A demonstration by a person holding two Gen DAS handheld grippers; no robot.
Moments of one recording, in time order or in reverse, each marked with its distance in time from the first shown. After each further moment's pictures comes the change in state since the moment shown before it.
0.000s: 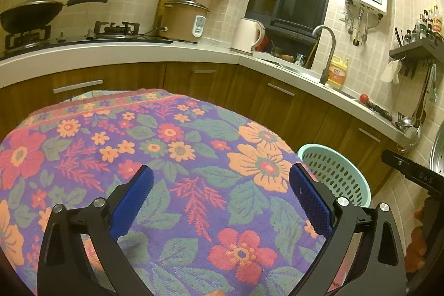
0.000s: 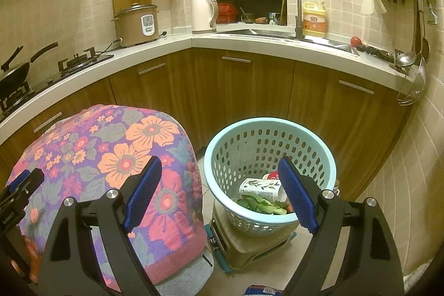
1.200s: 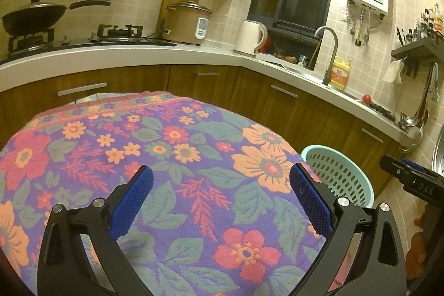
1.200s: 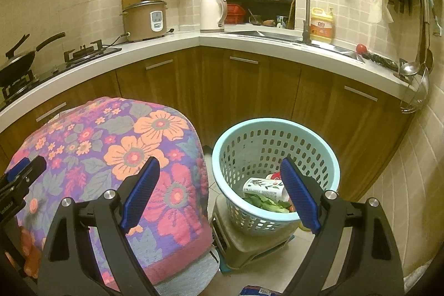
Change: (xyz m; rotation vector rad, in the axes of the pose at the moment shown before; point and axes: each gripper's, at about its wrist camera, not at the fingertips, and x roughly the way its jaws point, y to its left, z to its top) left arm -0.004 0.003 0.003 0.006 -0.003 0.016; right arm -0.002 0.018 -0.007 -0.057 0.003 0.009
